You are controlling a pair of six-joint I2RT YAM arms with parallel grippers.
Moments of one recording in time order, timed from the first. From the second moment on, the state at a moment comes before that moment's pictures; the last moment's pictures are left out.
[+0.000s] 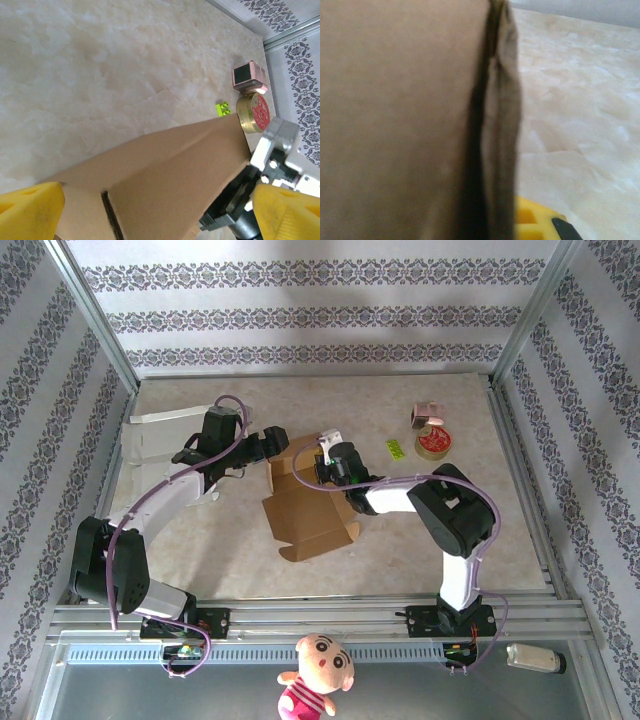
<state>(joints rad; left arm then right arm) -0.29 1.44 1.03 -0.23 0.32 -0.66 0.64 1.89 0.91 0.50 0.16 0.13</state>
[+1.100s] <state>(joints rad) -0.27 1.13 0.92 -0.33 0.11 -0.56 0.90 1.84 1.05 -0.05 0.26 -1.71</state>
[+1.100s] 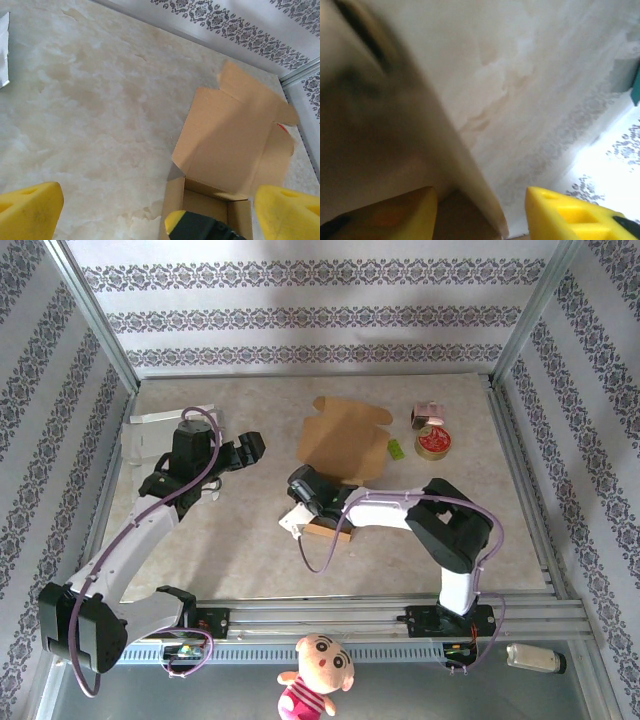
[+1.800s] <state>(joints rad) -0.27 1.51 1.21 -0.39 0.33 -0.43 0.14 1.44 1.07 -0.16 -0.39 0.26</state>
